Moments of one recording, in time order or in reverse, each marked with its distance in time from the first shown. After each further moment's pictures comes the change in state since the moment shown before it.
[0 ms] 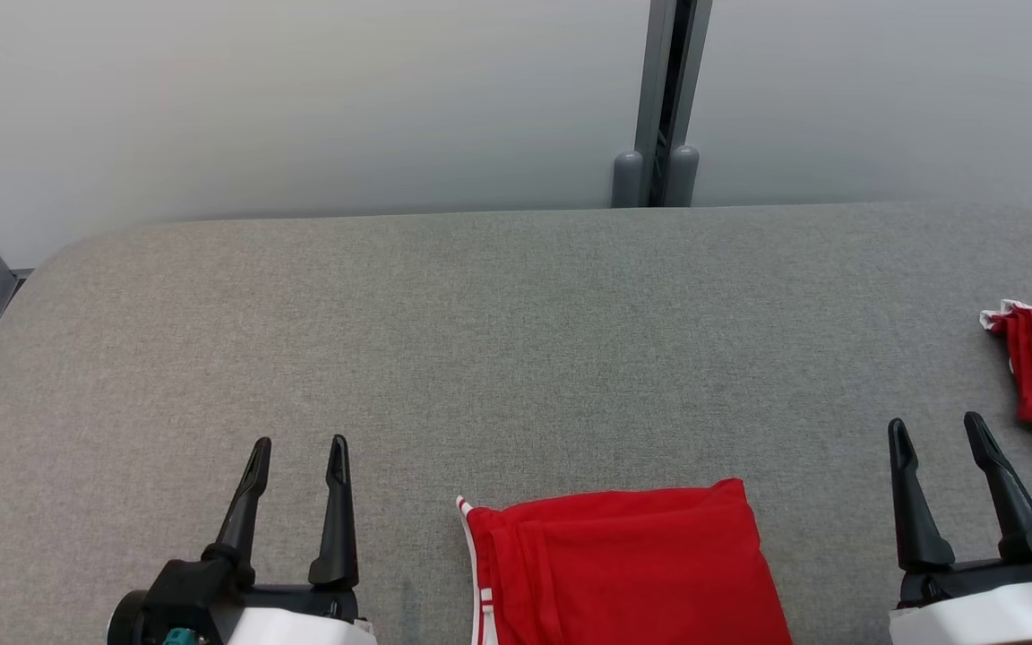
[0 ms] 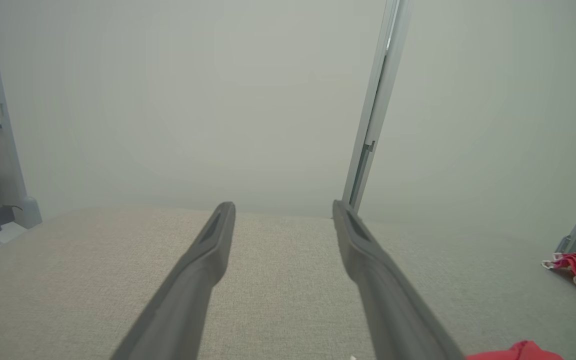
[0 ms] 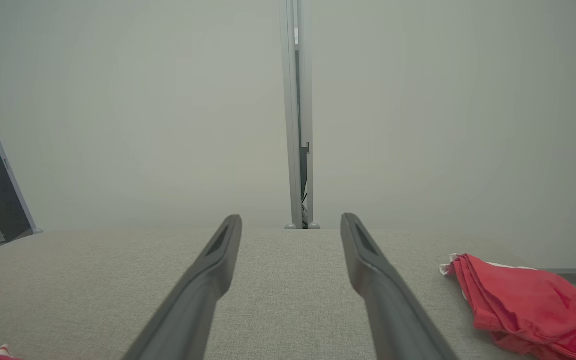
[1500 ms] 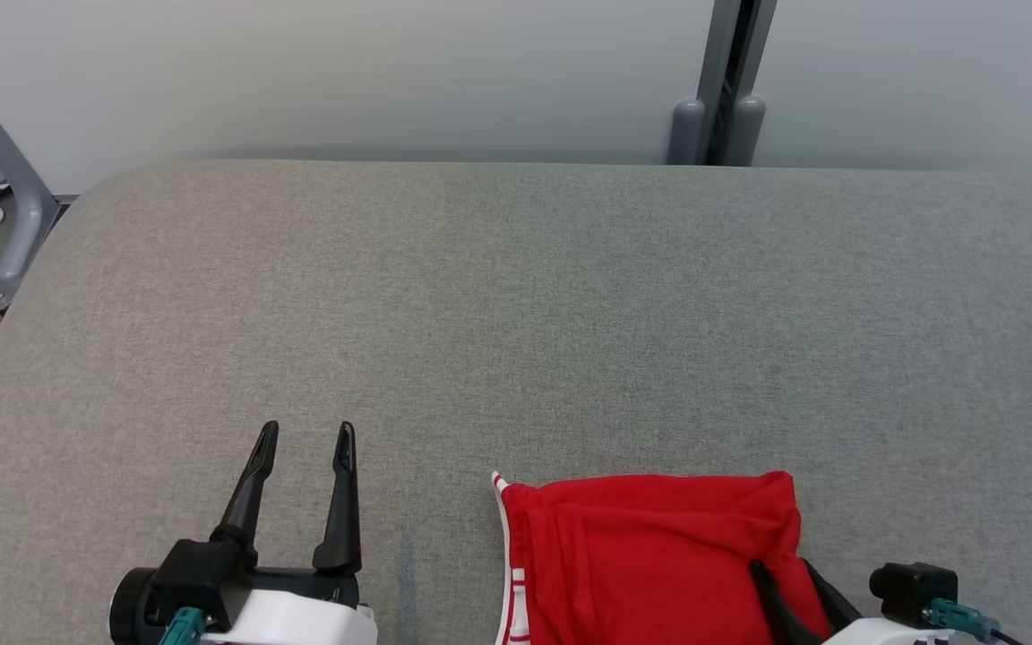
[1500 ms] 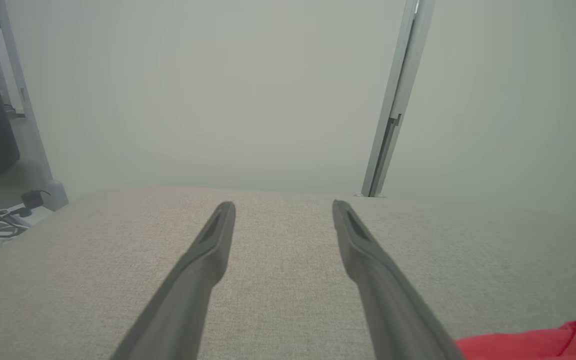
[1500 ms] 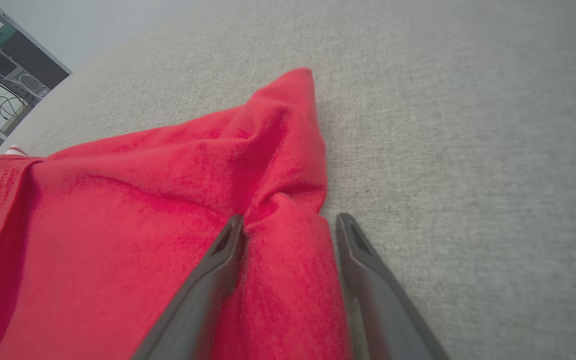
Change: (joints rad) left arm -0.043 0.000 0.009 0.044 0.037 -0.035 0.000; right arm -0.111 -0.024 0.325 0.506 0.356 0.000 0.137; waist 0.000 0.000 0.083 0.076
